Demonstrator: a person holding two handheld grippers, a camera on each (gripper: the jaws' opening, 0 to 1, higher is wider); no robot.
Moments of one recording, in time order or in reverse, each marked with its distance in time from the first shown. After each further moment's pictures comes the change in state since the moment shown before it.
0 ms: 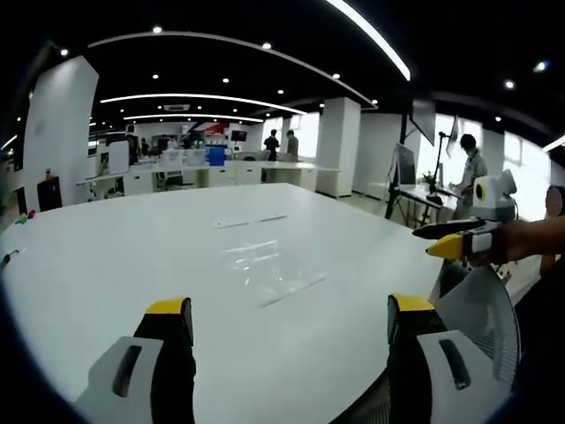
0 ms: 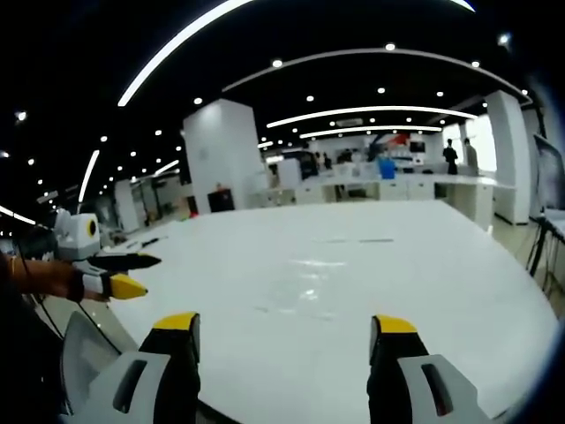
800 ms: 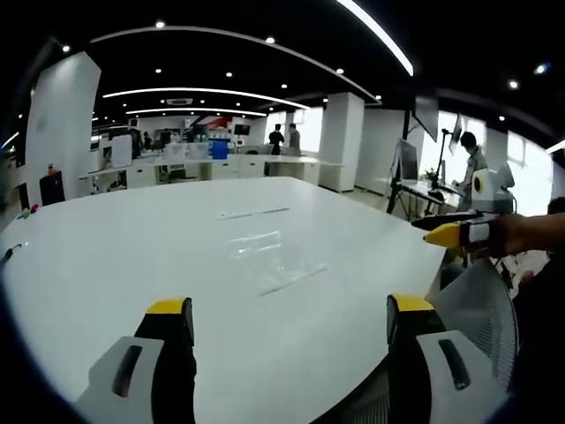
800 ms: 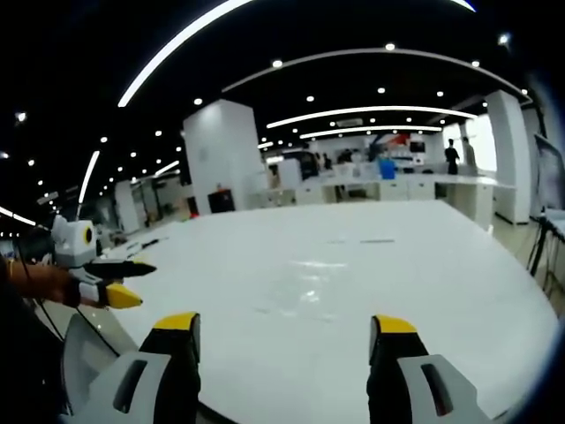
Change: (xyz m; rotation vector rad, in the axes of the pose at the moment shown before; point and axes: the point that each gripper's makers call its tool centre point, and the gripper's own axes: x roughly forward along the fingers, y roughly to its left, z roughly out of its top) left arm -0.012 0.001 -0.012 -0.012 0.029 0.015; right arm 0.001 0.000 0.002 0.006 -0.006 0.000
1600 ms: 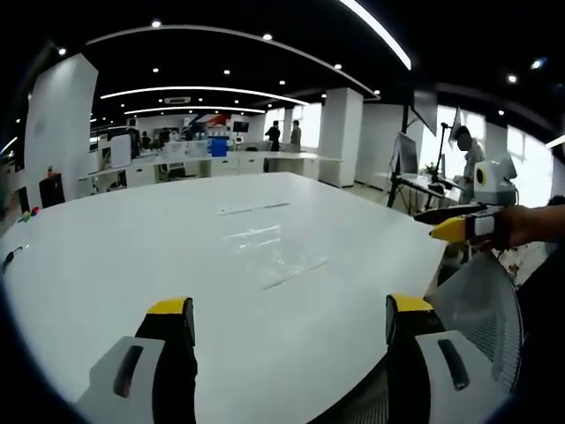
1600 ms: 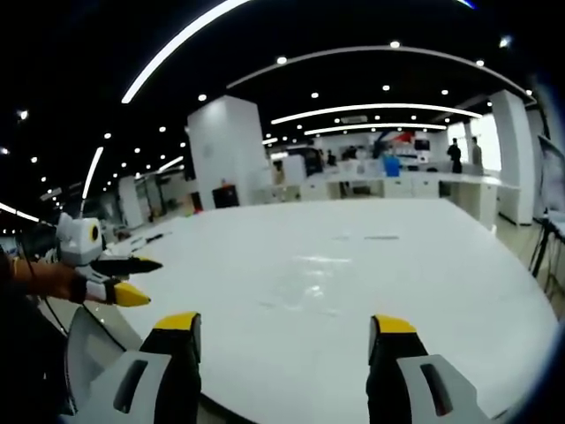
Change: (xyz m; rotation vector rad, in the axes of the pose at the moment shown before) left arm 0.001 0.001 -0.007 0.018 0.017 0.002; right arm -0.003 0.007 -0.007 -0.014 0.031 0.022
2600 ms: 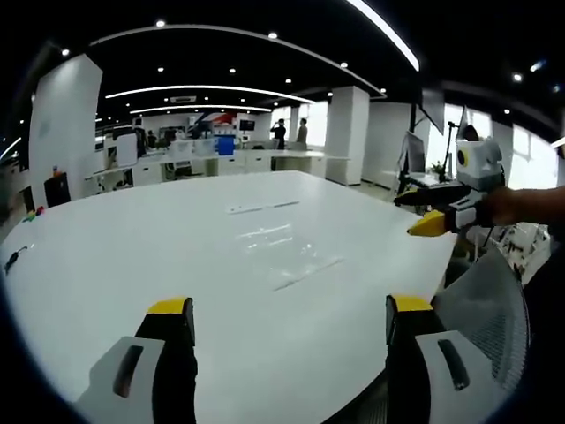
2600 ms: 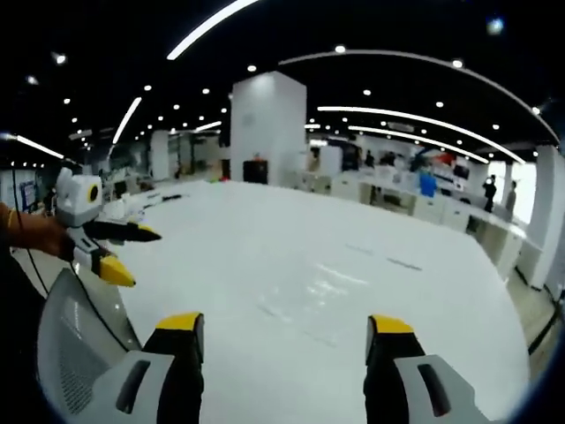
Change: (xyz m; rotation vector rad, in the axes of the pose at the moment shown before) left arm 0.002 0.017 0.000 -0.001 0.011 0.036; right arm 0.065 0.007 0.022 -0.291 0.107 0.131
